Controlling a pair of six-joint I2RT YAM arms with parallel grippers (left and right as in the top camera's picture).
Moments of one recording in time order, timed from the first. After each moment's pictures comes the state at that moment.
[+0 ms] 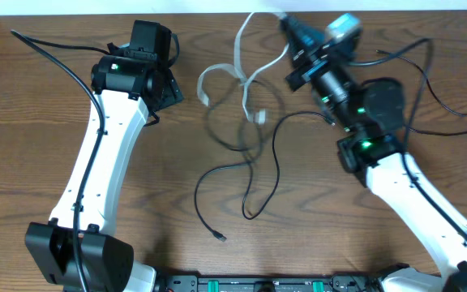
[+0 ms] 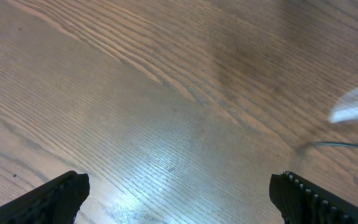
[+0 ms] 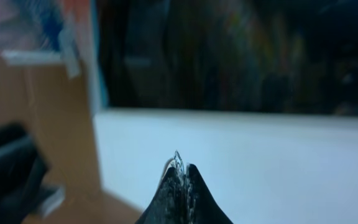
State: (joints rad) left arm -0.18 1.66 1.63 -1.20 -0.37 -0.56; right arm 0.40 1.43 0.99 0.83 -0.26 0.19
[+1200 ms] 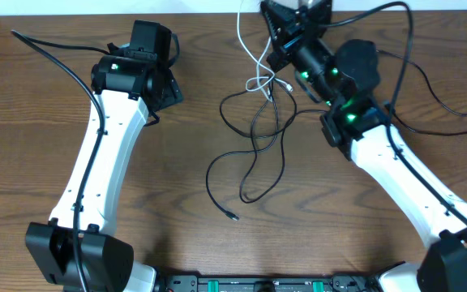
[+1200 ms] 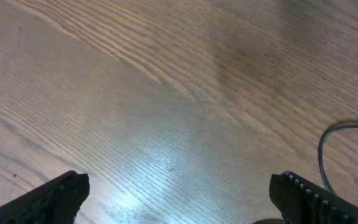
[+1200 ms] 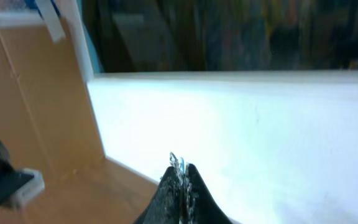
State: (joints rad) left arm -0.18 1.66 1.63 -1.20 -0.37 -0.56; right arm 0.44 1.59 1.22 0.55 -0.25 0.20
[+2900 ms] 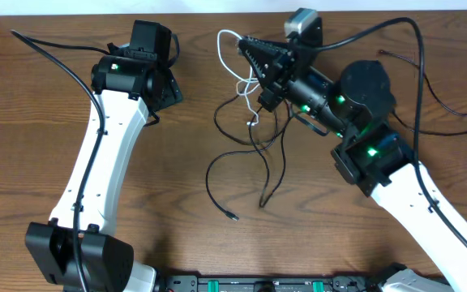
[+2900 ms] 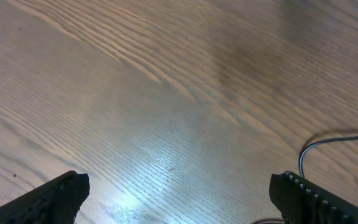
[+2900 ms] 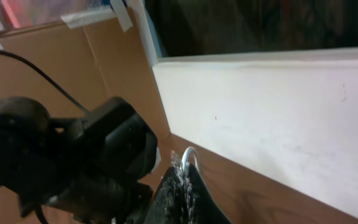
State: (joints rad) left arm -0.18 1.66 1.63 -1.20 -0.37 -0.56; right arm 0.57 1.35 1.23 0.22 -0.33 0.28
